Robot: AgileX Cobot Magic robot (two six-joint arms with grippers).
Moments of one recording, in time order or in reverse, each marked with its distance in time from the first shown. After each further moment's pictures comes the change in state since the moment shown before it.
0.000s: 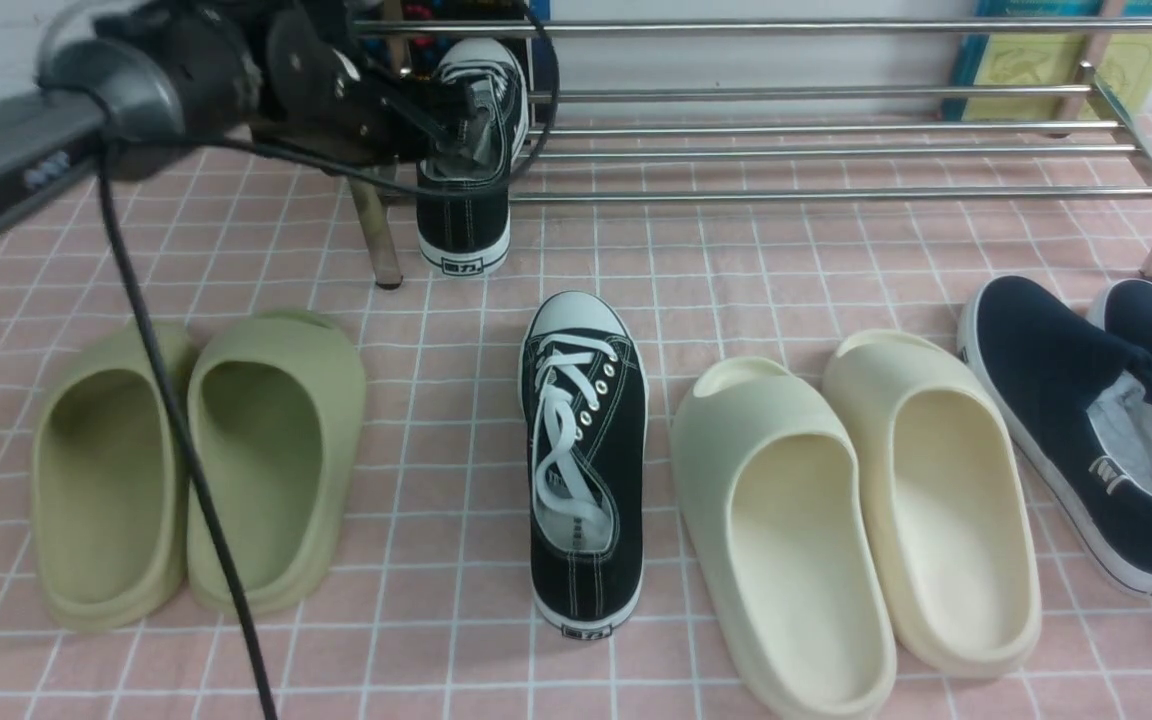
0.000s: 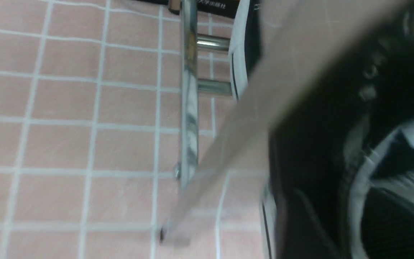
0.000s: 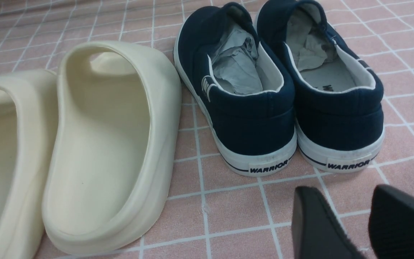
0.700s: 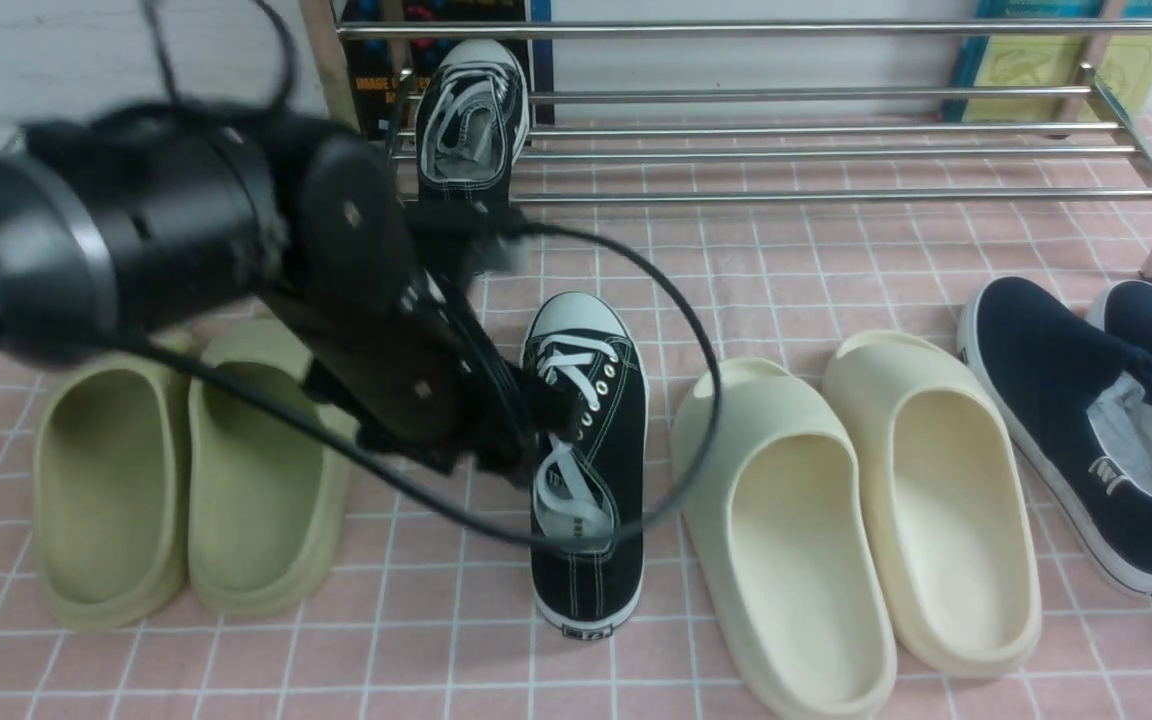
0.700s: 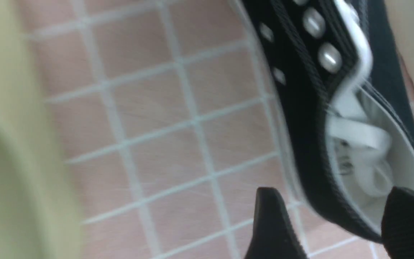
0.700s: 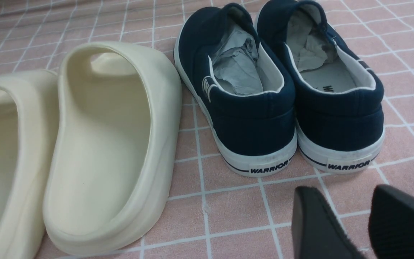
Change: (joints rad) right arm 0.000 0.000 0.000 0.000 0.000 0.000; left arm -0.325 -0.374 0.570 -0.055 0.287 0.068
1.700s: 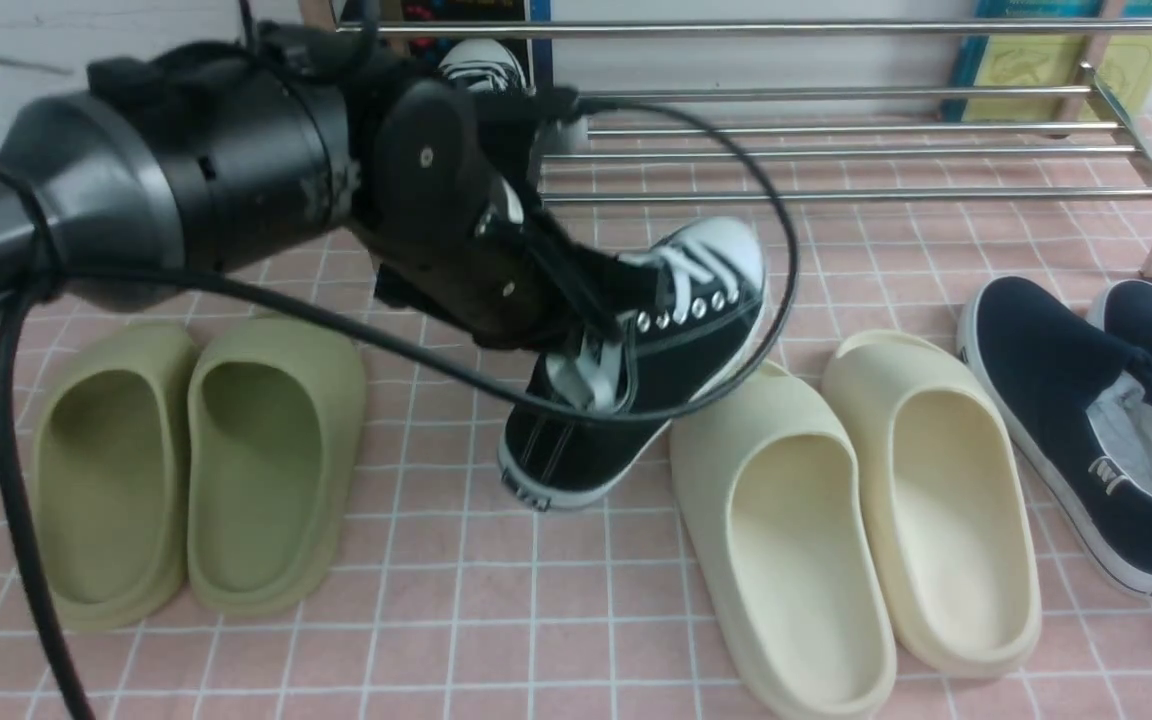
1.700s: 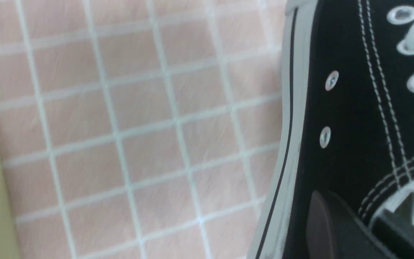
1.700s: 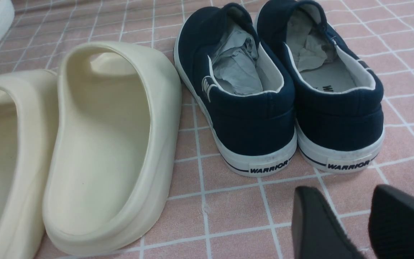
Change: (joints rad) right arm 0.000 0.000 0.000 0.000 0.000 0.000; left arm -0.036 0.041 -0.222 0.094 -0.077 -0.176
